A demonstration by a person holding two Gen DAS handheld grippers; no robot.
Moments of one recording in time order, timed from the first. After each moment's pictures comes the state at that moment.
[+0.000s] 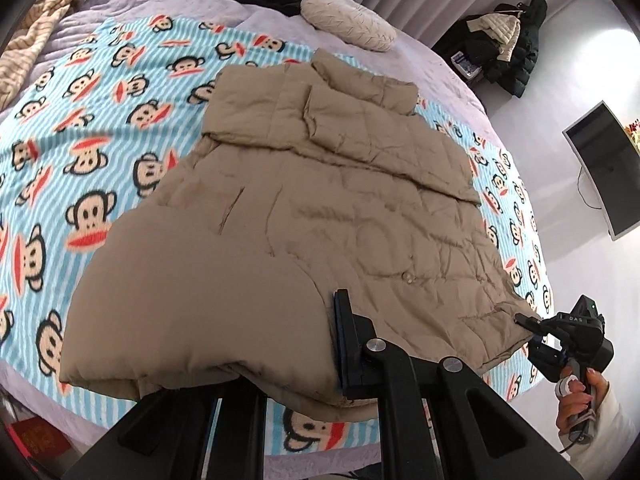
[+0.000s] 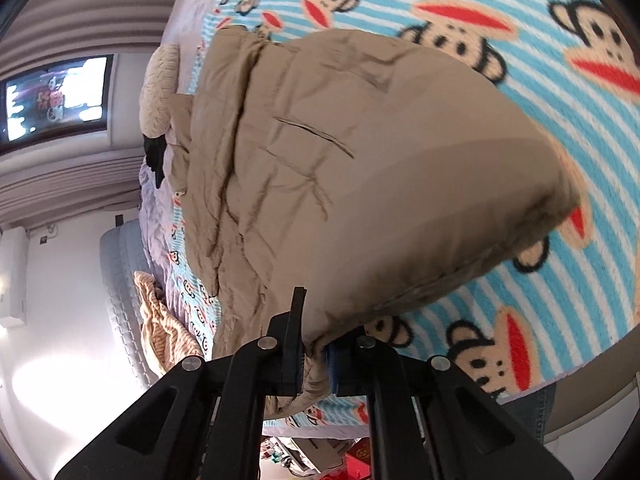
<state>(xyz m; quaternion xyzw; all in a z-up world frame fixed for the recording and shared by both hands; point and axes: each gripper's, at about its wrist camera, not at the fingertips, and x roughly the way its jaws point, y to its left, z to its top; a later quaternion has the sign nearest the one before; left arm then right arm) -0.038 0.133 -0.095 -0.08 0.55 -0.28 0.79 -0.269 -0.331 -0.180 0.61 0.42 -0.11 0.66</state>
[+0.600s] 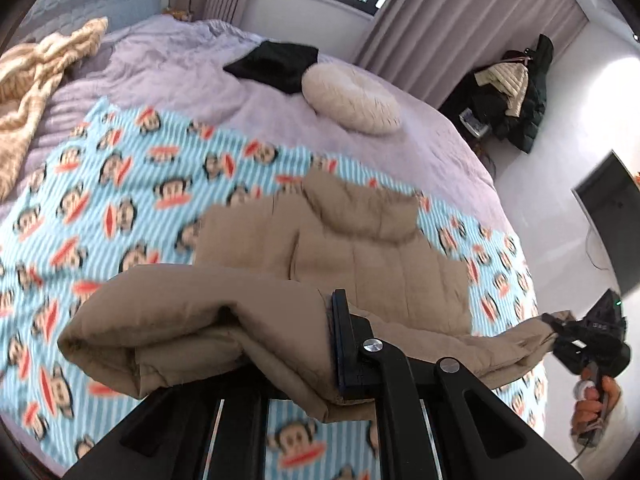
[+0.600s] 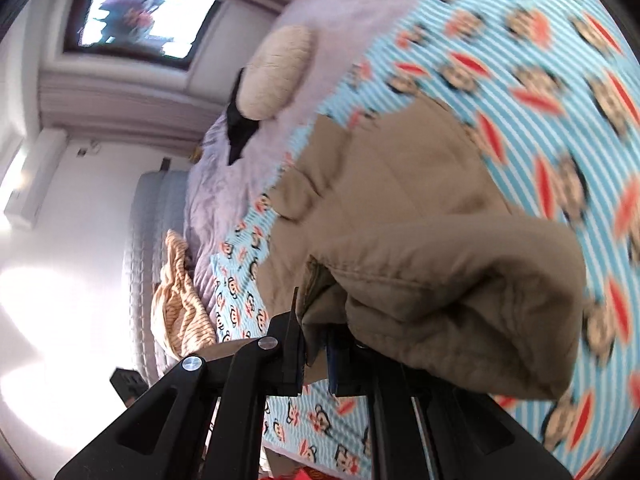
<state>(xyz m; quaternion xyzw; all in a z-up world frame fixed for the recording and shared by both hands) 0.111 0.078 0.007 -0.10 0.48 -0.23 0.84 -0.092 -0.386 -0.037 0.48 0.41 0.01 0.78</state>
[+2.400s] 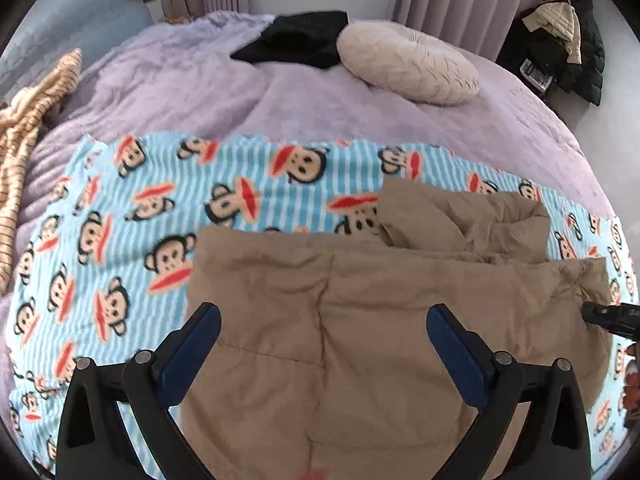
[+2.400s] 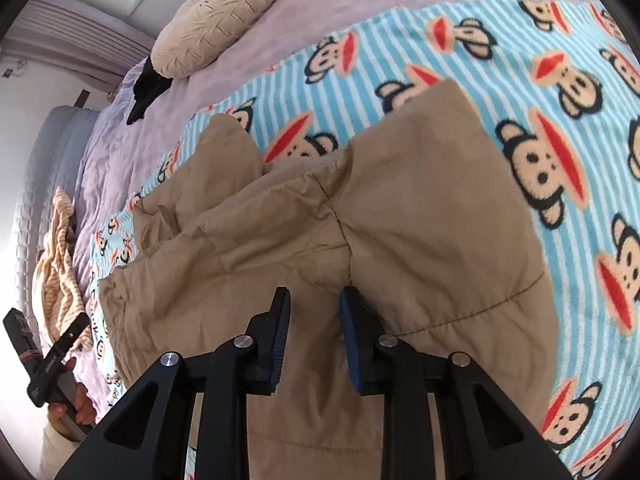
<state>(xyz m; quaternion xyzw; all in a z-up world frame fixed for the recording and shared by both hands) 0.273 -0.002 -0.109 0.03 0.51 -0.16 0.85 0.109 -0.422 -0.155 0.32 0.55 -0.07 0.77</state>
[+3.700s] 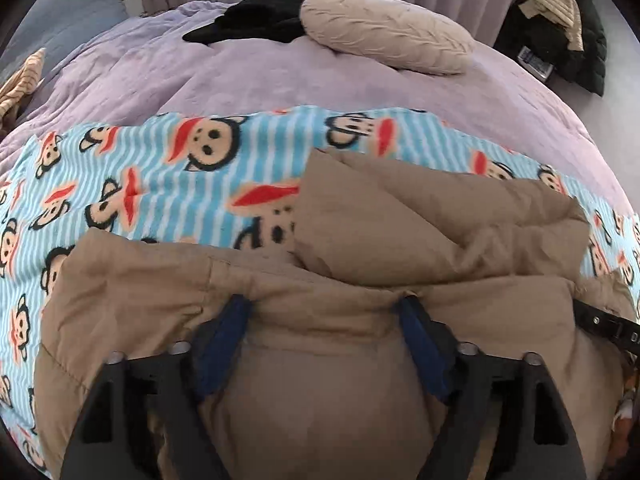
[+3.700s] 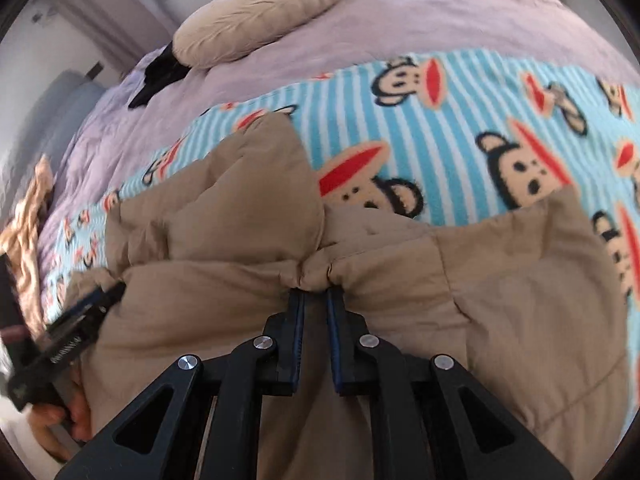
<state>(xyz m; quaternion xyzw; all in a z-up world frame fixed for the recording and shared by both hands) 0.319 -0.101 -0.203 0.03 0.51 -0.16 0.84 0.170 -0.377 -0.199 0.23 0.51 -0.08 0.83</state>
